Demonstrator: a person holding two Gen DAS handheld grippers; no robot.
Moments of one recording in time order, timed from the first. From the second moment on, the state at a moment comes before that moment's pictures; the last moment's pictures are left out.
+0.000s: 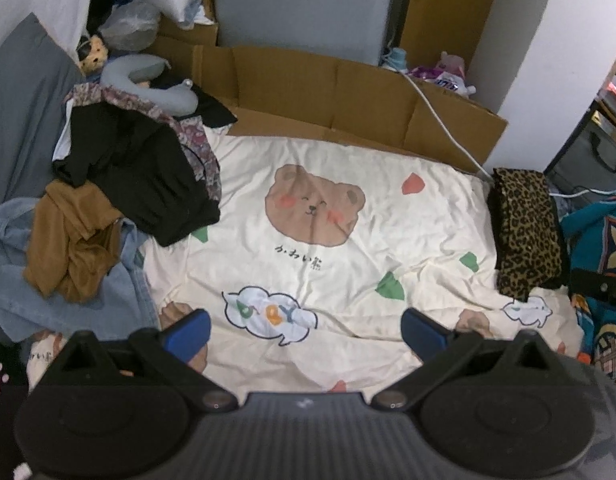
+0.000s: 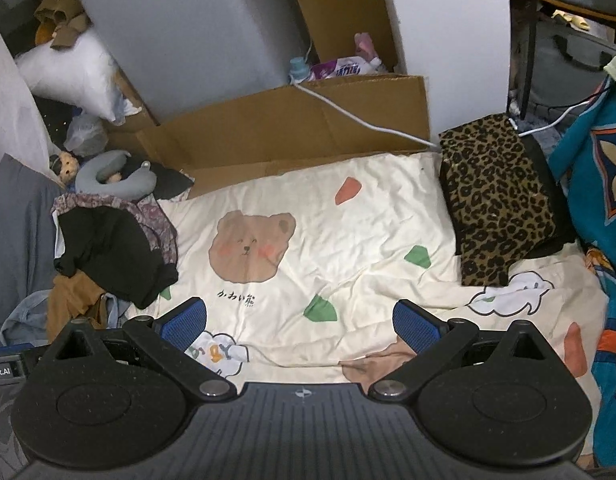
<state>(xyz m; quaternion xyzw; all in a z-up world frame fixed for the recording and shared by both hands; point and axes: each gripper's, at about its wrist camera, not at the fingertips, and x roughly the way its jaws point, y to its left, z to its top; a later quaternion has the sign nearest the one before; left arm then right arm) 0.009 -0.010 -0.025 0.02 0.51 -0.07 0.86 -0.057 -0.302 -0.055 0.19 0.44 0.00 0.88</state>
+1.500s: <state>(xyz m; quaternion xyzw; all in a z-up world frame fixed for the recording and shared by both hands) 0.005 -0.029 -0.030 0.05 0.51 -0.04 0.86 -0.061 -0.267 -0.060 0.13 0.46 0.03 0.88</state>
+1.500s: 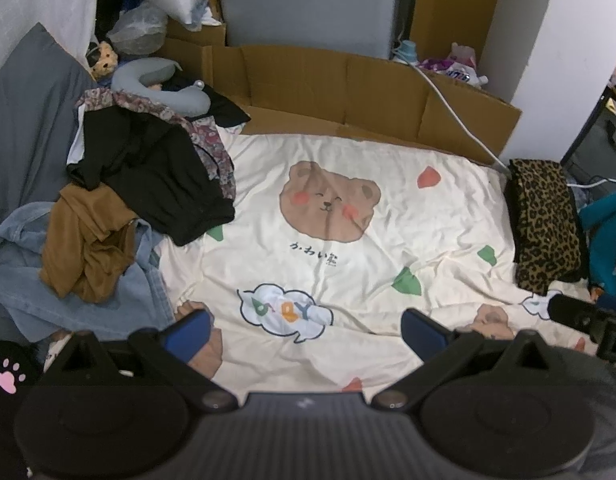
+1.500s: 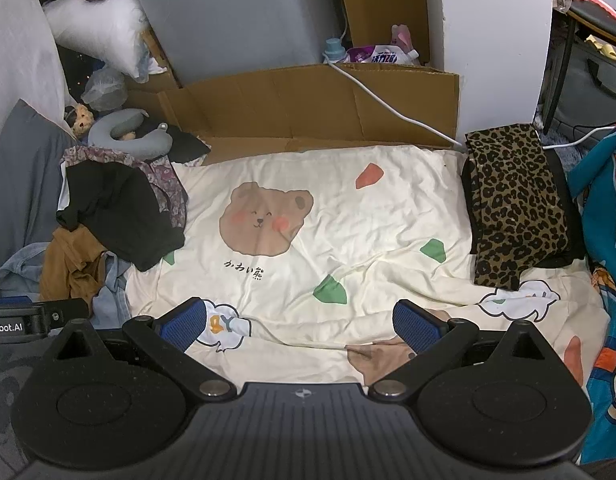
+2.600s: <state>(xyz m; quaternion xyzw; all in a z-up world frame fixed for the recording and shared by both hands) 0.011 -0.038 -0.042 0.07 0.52 -0.04 0.85 -0.064 -0.267 -0.061 0.12 0.46 0.01 0.88</state>
